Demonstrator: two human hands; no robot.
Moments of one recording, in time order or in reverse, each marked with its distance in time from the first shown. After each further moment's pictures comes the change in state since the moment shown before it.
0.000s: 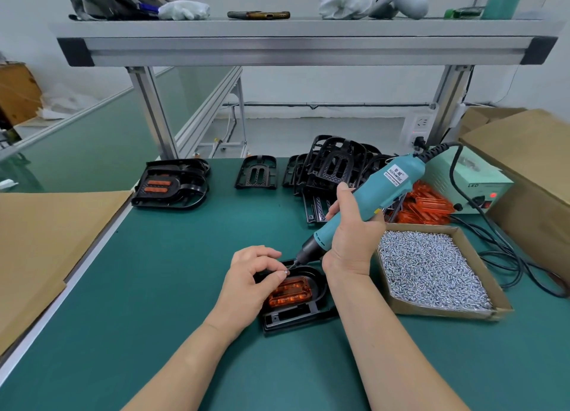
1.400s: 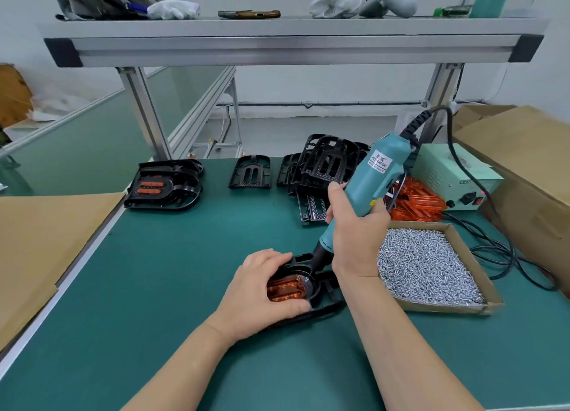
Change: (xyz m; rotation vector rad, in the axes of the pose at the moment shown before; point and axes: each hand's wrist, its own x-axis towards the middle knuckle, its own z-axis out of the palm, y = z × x) left_hand -0.001 0.006 0.007 0.359 -0.274 0.071; right_hand 0.005 -0.013 -0.013 -0.237 -0.141 -0.148
